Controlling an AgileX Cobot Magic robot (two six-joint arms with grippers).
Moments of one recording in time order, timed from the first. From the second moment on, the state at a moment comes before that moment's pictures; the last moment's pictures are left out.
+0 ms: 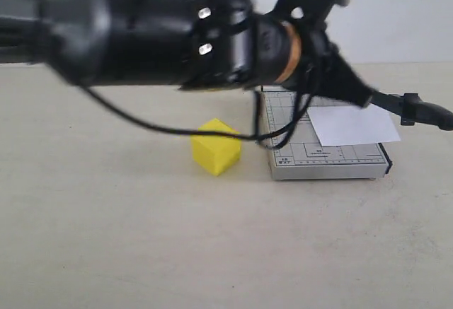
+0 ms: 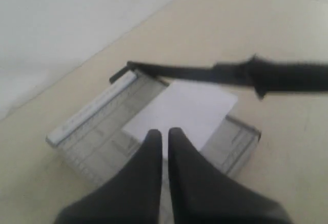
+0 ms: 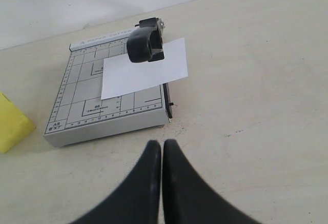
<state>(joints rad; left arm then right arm) -0.92 1.89 -1.41 1.06 0.21 -1.01 0.07 0.44 -0.12 0.10 0.15 0.18</state>
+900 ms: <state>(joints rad) -0.72 1.88 -1.07 1.37 0.22 -1.15 0.07 0.44 -0.12 0.10 0.15 0.20</state>
